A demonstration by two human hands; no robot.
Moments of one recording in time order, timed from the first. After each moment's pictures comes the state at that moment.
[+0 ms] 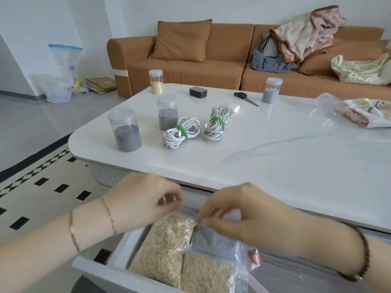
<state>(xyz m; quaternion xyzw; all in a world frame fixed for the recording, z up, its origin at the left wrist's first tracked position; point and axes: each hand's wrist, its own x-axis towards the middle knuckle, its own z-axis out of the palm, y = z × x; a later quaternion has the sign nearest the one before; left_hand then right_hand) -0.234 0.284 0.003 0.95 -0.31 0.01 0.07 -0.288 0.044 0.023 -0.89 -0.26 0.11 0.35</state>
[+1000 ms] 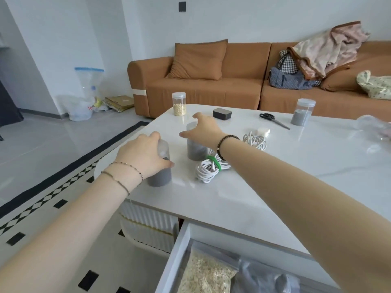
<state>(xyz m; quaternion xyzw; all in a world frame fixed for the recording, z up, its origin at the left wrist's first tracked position) -0.081 0.345 0.054 1.00 0.01 0.03 0.04 0.017 0.177 0.046 -0.94 -0.08 -0.05 0.31</state>
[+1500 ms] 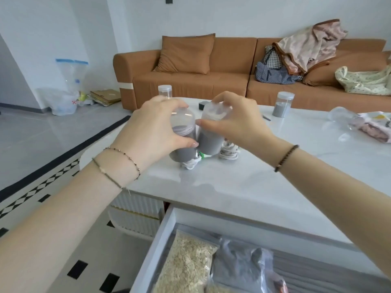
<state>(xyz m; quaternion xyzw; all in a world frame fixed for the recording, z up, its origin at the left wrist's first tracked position) -0.140 0.290 0.102 0.94 -0.17 0.20 0.23 -0.107 0.089 0.086 -0.90 -0.11 -0.25 0.35</state>
